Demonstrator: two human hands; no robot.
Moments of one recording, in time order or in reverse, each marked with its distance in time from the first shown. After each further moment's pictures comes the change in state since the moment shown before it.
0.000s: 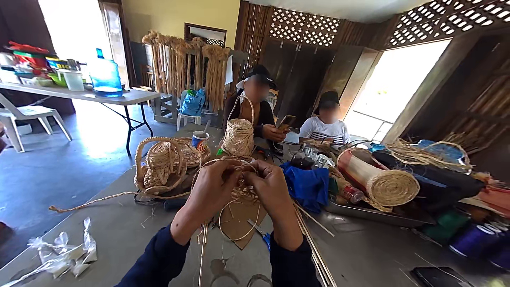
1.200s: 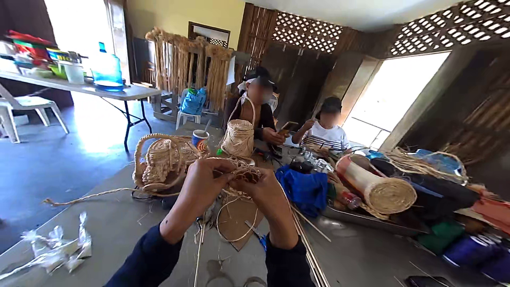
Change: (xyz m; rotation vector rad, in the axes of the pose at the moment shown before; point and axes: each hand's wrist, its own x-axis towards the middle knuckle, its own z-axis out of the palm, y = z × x) left_hand 0.003 0.026 -0.021 -0.112 0.006 -0.372; right_hand -0.001 0.004 0.008 0.085 -0.137 0.042
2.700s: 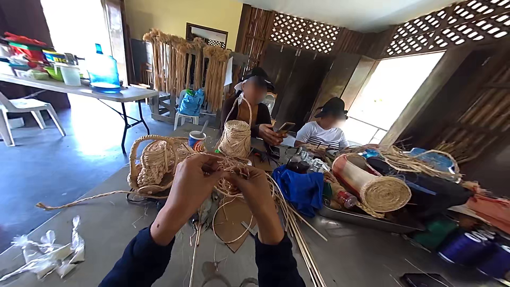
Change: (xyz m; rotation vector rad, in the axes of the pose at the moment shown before) left_hand 0.003 -0.010 0.002 0.156 0.195 0.177; right_hand 0.008 0.009 0.011 0.185 0.076 0.056
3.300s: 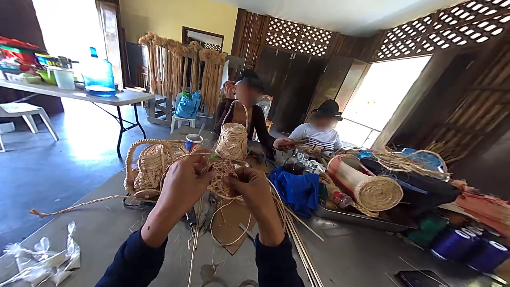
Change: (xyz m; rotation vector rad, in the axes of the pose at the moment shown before) left_hand 0.008 0.002 -0.013 0.164 -0.067 -0.128; right_hand -0.001 -0.010 -0.006 -0.036 -0.014 0.065
